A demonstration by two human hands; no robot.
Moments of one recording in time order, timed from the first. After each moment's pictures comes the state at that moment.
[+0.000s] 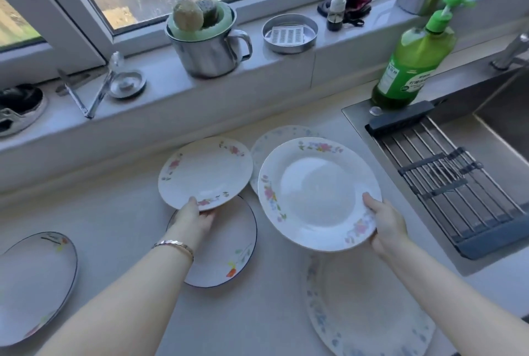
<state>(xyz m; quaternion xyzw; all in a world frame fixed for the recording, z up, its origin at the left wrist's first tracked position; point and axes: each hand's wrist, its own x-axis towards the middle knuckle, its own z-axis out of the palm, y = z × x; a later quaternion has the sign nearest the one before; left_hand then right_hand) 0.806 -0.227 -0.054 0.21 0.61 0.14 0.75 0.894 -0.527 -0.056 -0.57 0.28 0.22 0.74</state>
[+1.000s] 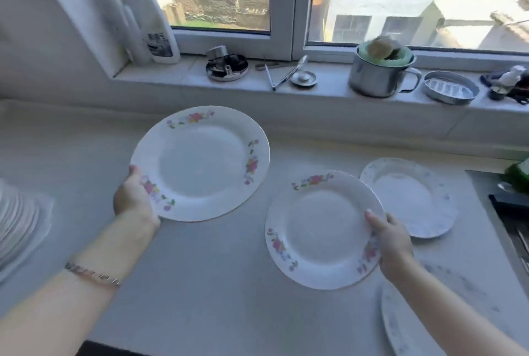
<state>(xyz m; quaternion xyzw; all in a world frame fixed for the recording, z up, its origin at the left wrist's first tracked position) 0.524 -0.149 0.073 0.28 0.61 0.46 0.58 0.770 -0.405 0.003 -0.69 0.00 0.31 0.65</state>
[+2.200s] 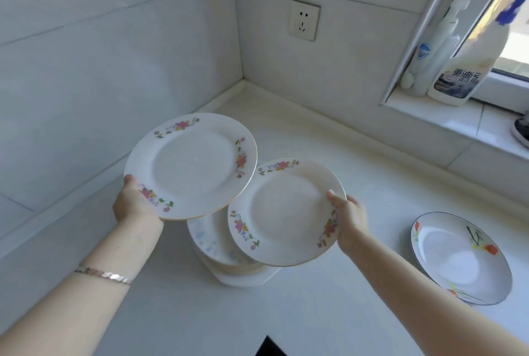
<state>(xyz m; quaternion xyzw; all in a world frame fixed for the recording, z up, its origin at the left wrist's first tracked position) 0.011 0.127 0.077 0.06 0.67 0.62 0.41 0.298 0.076 0.027 -0.68 -0.16 0.49 0.52</state>
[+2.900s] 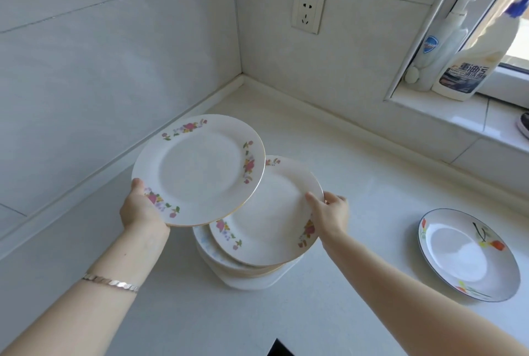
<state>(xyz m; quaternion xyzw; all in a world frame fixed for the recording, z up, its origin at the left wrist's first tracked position) 0.004 0.135 0.062 0.06 0.67 0.59 0.45 0.258 0.101 -0.005 -0.78 -0.27 0.37 0.43</state>
